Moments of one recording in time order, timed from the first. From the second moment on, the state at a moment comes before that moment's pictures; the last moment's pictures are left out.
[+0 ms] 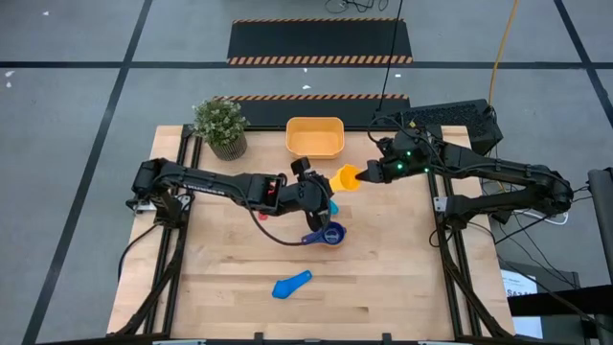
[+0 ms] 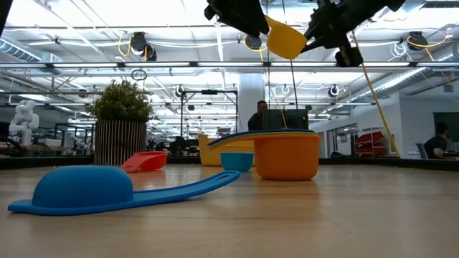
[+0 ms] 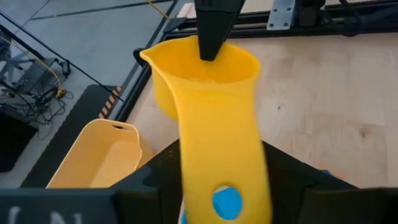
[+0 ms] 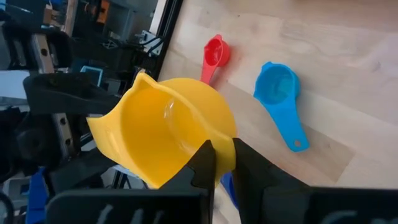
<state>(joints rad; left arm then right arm) -0.12 1.79 1.63 -0.51 -0.54 -0.03 -0.31 1.02 0.89 -0.46 -0.26 1.04</state>
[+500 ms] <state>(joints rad) -0.15 1.79 1.63 -0.44 -0.58 0.00 -0.31 1.02 0.89 -0.47 -0.26 1.04</state>
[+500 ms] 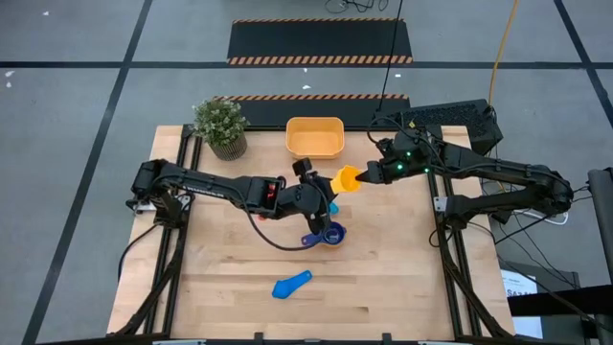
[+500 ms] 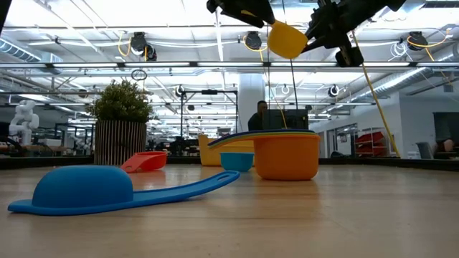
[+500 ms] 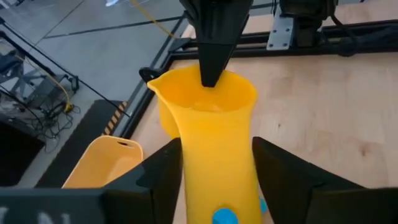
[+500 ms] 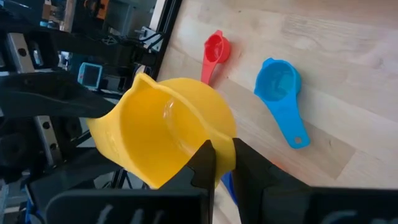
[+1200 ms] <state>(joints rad) -0.15 1.79 1.63 -0.44 -0.58 0.02 -0.31 1.02 0.89 -0.47 -0.26 1.03</state>
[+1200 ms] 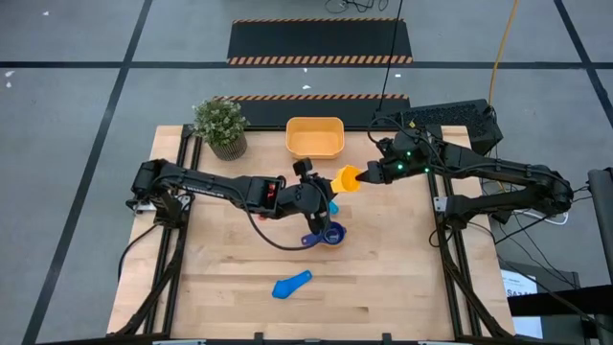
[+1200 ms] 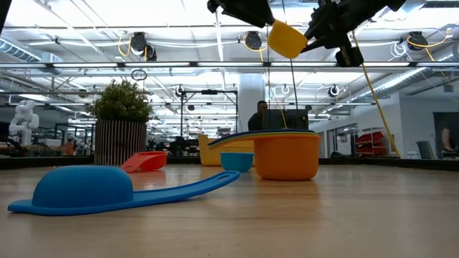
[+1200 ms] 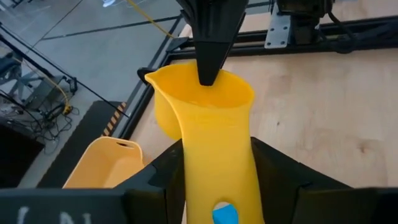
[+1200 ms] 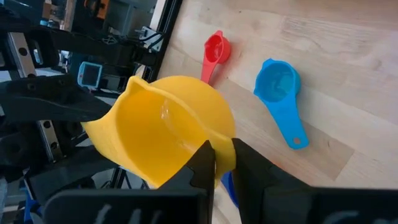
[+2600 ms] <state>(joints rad) -0.17 1.78 1.63 -0.86 -0.34 -0.72 -0.31 1.25 0.89 -0.50 -0.42 0.59</state>
